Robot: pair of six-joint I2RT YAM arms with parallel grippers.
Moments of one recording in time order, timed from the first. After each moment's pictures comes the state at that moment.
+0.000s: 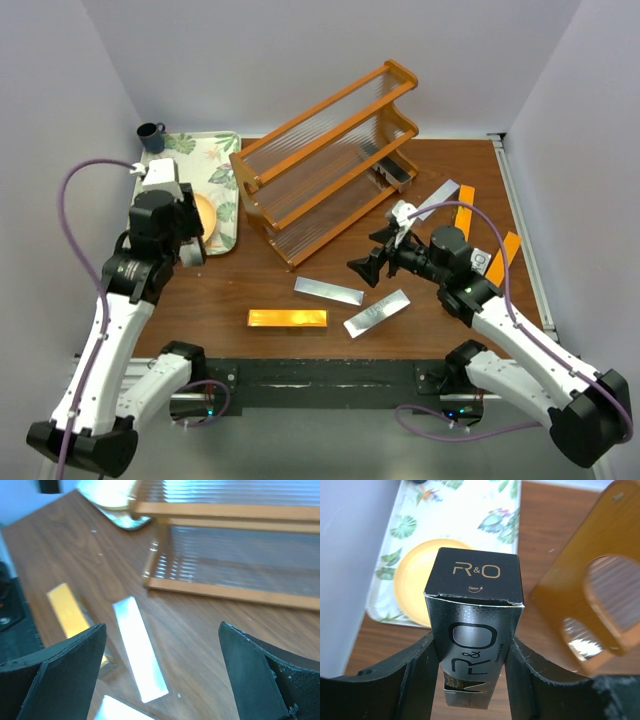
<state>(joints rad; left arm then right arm) -0.20 0.86 1.04 -0.65 -0.36 -0.17 0.55 0.86 0.58 0.06 -0.40 0.06</state>
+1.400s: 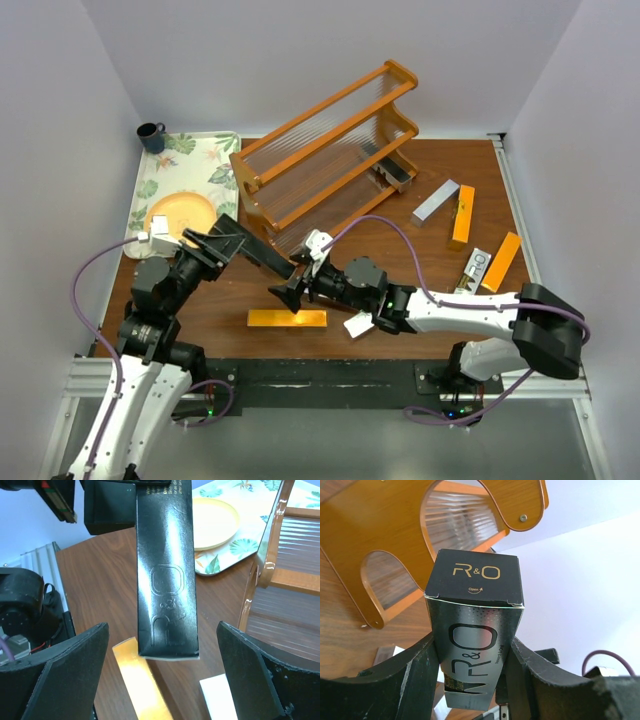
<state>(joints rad) -0.21 0.40 0.53 -0.27 0.19 -1.12 1.16 1.34 0.69 0.57 0.06 0.13</state>
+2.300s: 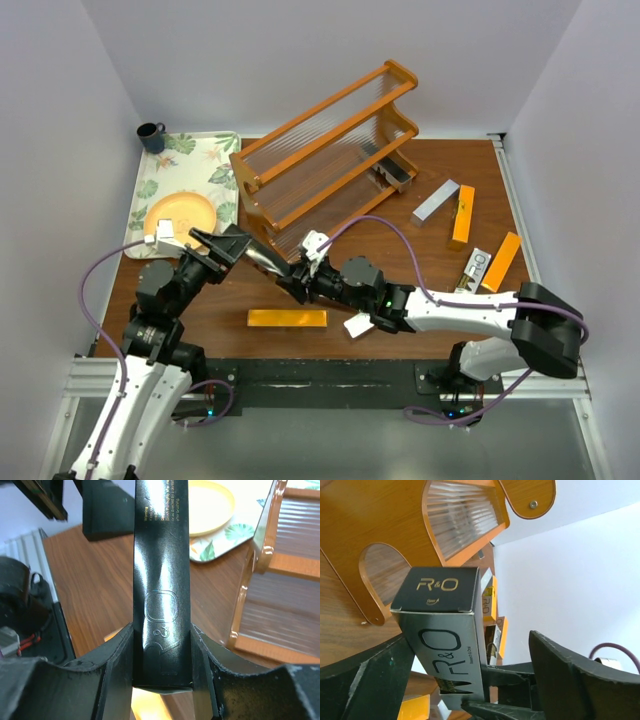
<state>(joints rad) -0.21 0.38 0.45 -0.20 0.23 -1.14 1.16 1.36 0.71 0.52 0.08 0.12</state>
